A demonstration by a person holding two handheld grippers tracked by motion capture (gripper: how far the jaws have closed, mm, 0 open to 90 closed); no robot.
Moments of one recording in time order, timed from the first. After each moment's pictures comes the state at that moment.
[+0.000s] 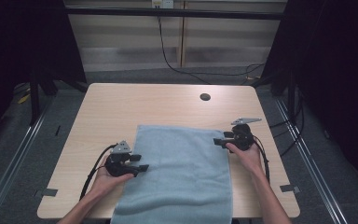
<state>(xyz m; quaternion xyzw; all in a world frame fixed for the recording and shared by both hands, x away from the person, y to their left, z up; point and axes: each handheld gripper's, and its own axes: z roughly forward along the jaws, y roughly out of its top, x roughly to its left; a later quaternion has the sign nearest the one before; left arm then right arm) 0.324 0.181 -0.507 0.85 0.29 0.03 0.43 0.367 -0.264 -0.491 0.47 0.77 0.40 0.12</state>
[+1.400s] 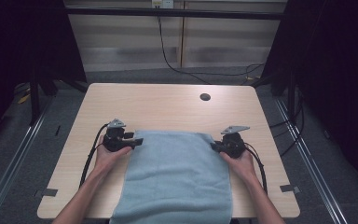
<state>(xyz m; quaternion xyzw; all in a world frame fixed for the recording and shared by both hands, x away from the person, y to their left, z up) 0.397 0.190 -0.502 0.81 0.38 0.09 0.44 0.346 -0.235 -0.505 0.45 0.80 0.36 0.14</state>
